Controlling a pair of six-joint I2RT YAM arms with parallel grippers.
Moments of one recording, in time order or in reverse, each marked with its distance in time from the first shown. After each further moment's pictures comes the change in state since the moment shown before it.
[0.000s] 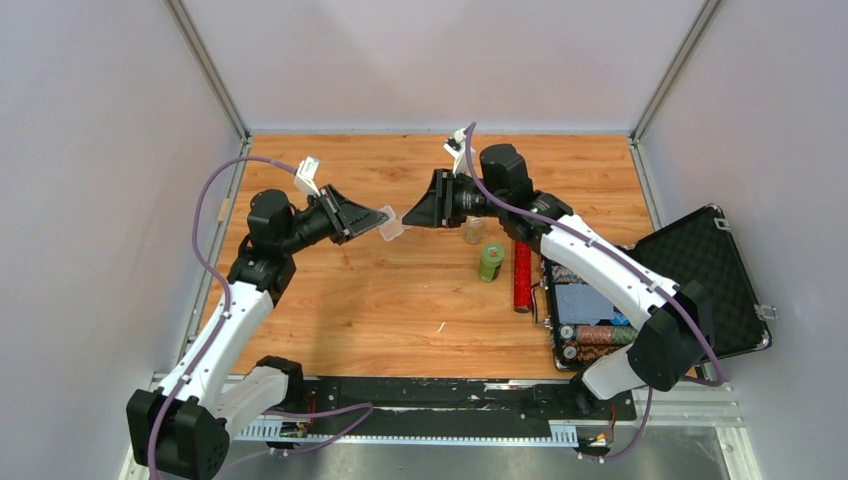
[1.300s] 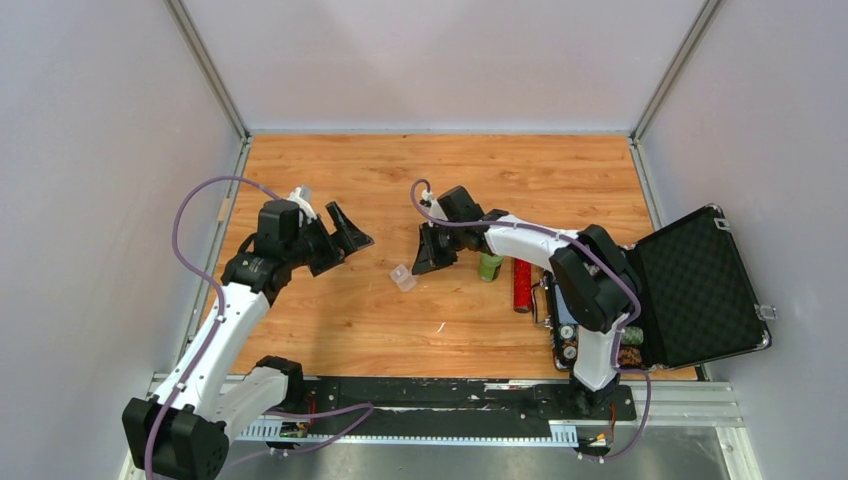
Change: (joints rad) left arm 0.000 -0.019 0.050 -0.569 -0.380 0.223; right arm 0.016 0.397 -0.086 -0.052 0.062 -0.174
